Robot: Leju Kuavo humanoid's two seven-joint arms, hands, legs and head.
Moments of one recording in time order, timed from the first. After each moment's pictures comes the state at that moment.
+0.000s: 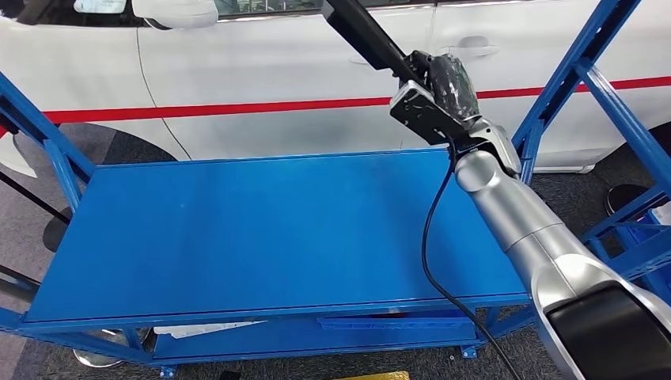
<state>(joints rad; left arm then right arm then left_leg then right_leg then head) -0.09 -0.06 -1.15 -0.17 1.08 0.41 -0.15 -1.16 0.06 0.73 -0.72 0.22 -0.40 -0.39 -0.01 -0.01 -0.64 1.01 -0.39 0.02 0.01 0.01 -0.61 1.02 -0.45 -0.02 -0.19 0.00</state>
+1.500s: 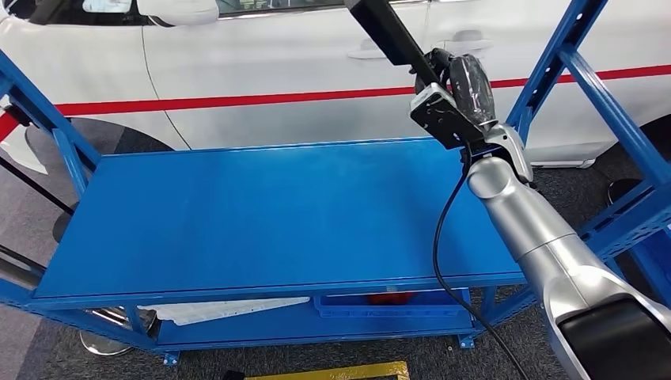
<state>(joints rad) -0.10 -0.06 -1.15 -0.17 1.06 0.41 -0.15 -1.12 0.01 0.71 -0.82 0.19 -0.44 -0.39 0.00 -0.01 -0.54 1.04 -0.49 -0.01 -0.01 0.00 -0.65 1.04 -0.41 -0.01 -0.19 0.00</state>
